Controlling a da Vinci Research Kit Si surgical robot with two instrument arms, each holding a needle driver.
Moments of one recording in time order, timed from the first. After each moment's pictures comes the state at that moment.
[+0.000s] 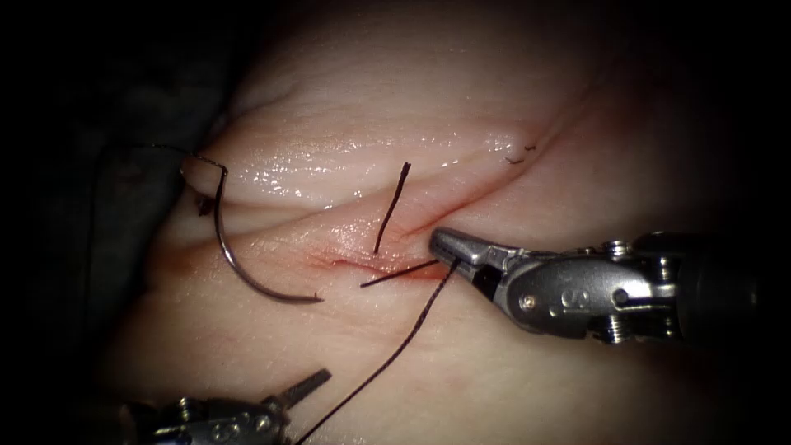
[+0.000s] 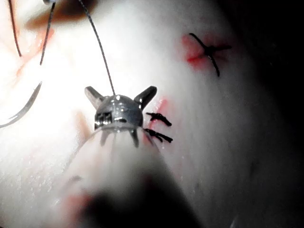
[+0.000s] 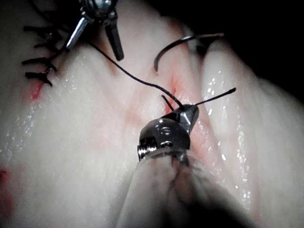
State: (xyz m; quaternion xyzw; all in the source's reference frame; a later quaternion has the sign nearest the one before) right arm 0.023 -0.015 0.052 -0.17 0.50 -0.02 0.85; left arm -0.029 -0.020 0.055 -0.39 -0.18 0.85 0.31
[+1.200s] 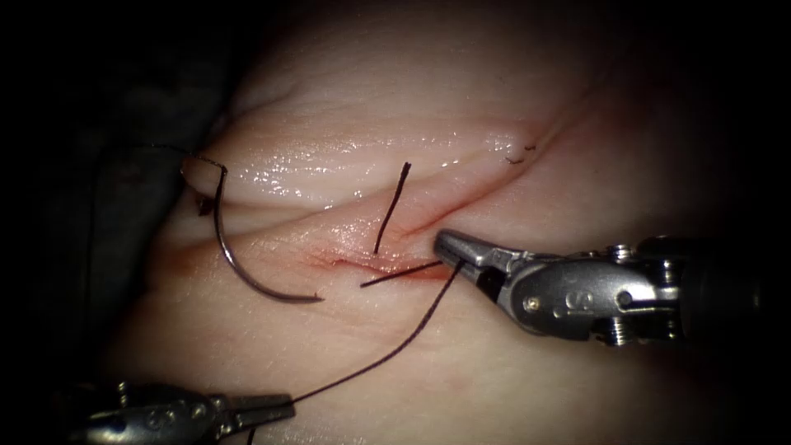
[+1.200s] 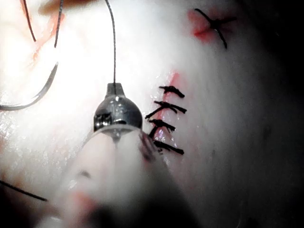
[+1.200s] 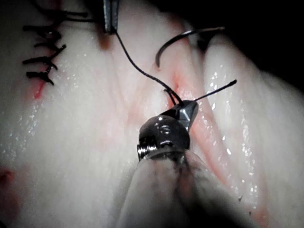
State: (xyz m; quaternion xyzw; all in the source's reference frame) right arm 0.023 -0.016 0.053 -0.16 0.52 0.00 0.84; left arm -0.024 -0.019 0.053 -0.44 -0.14 0.84 0.30
